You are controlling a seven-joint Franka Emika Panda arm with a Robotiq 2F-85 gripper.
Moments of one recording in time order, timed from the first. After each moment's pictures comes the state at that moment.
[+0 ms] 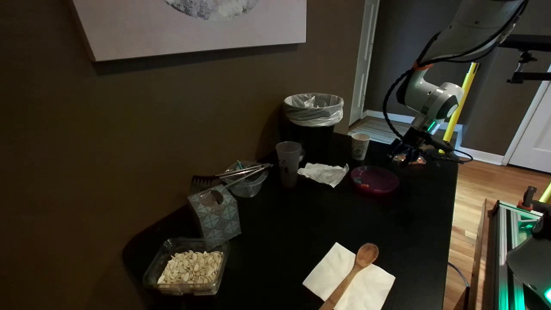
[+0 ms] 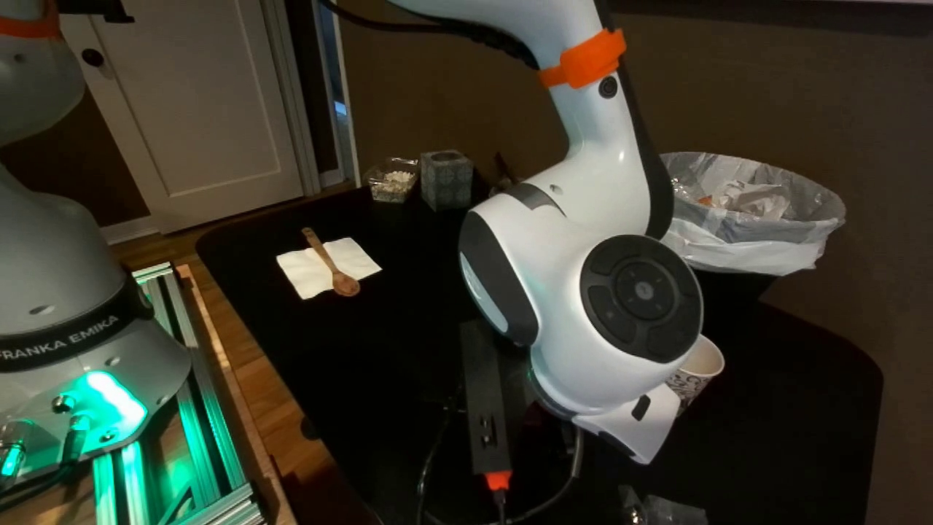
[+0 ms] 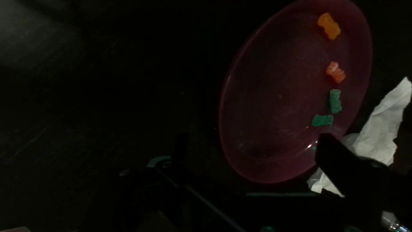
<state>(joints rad) -0.54 0.54 -0.25 -2.21 1.04 2.46 -1.11</state>
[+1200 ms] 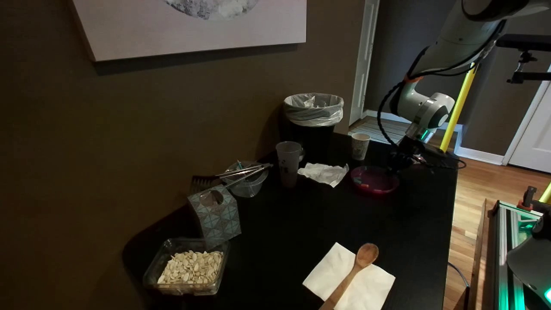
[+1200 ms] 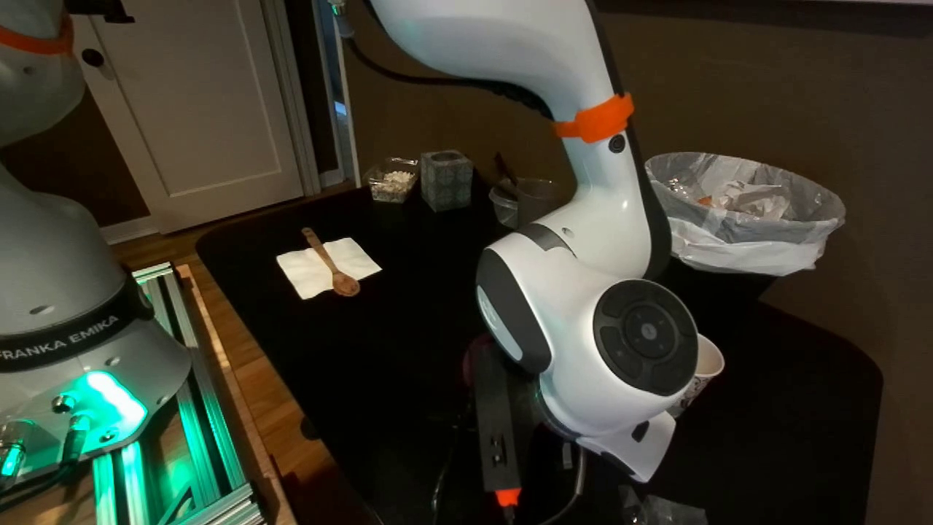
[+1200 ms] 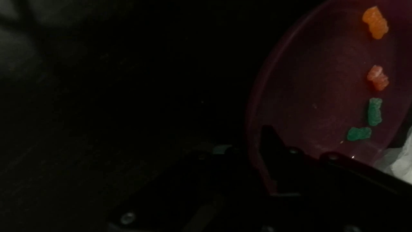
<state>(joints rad) -0.54 0.66 -0.23 -2.13 1.05 2.48 -1.11</state>
